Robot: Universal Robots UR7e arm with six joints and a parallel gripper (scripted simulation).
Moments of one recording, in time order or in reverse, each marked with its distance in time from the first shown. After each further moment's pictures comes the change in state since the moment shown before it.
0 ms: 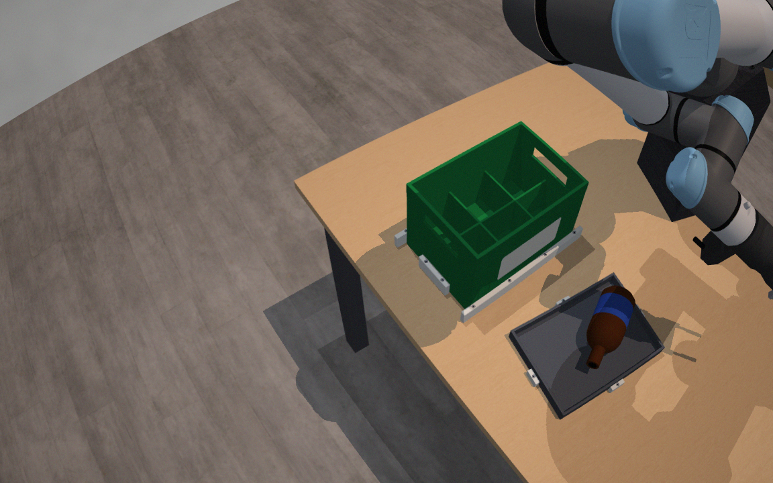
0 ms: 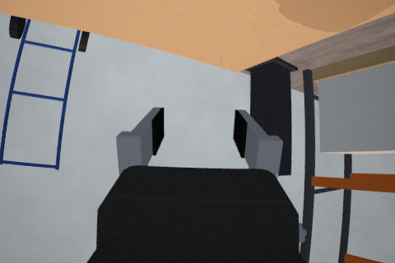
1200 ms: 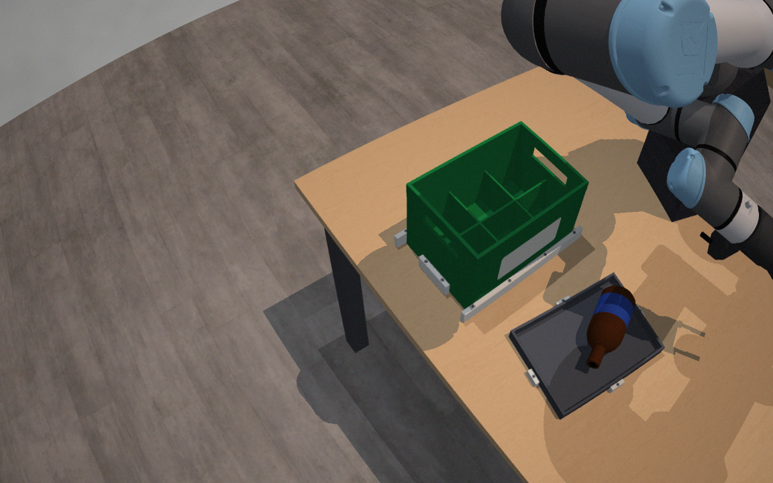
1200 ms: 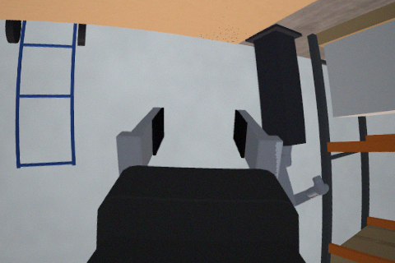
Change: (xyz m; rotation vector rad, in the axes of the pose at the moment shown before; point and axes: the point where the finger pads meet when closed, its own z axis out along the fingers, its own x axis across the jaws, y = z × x) arm 0.006 0.021 0.007 -0.089 -0.014 0.129
